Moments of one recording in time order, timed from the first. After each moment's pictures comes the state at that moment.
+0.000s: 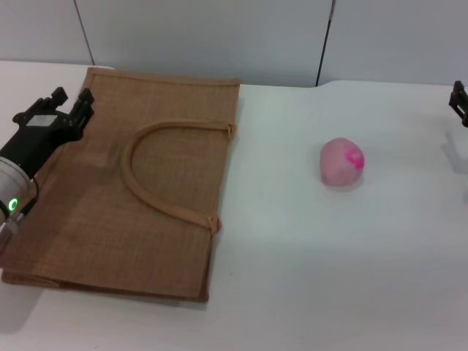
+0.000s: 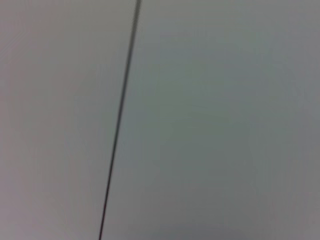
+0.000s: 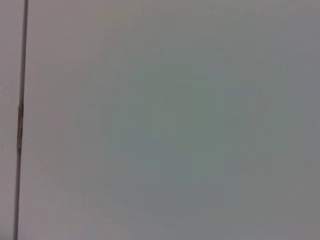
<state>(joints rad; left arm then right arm) -0.51 -2.03 0.67 0.07 -2.18 -1.12 2.52 0.61 2.02 -1.97 -0.23 0.73 -0.68 -0.04</state>
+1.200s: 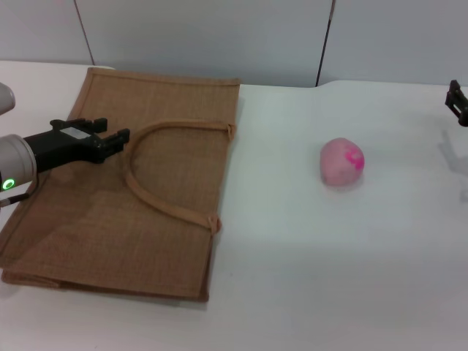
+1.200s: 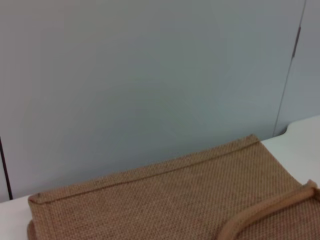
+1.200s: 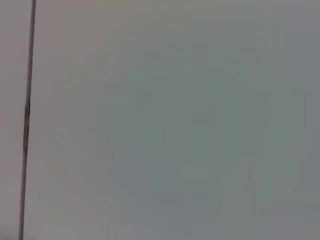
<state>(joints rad) -0.53 -2.03 0.66 0.54 -1.28 -0.98 1.84 0.62 2.02 -1.97 -0.23 0.72 -0.67 -0.05</state>
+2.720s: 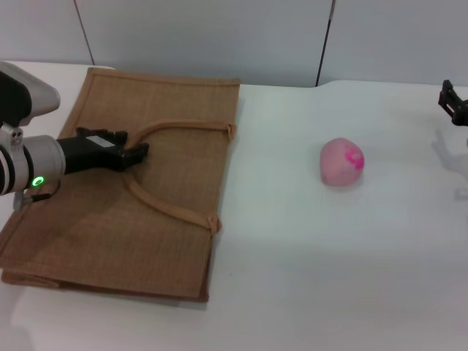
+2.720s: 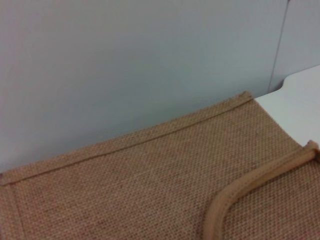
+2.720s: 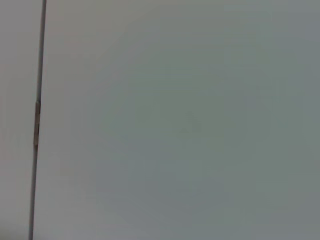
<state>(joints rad) -0.63 -2.03 0.65 0.47 -1.12 -0.87 1.78 0.63 2.02 -1.98 -0.23 0.72 -0.65 -0.05</state>
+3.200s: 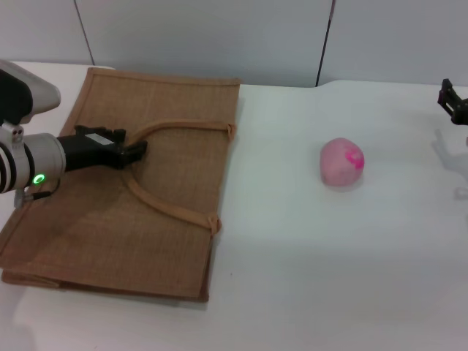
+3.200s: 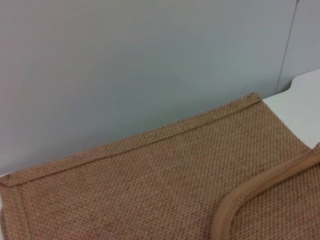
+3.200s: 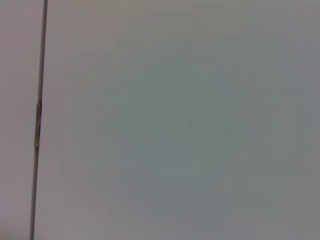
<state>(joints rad) -0.64 -2.03 0.65 0.46 -1.12 -0.85 1.78 0.63 2.02 -1.98 -0.23 0.72 -0.65 -0.05</state>
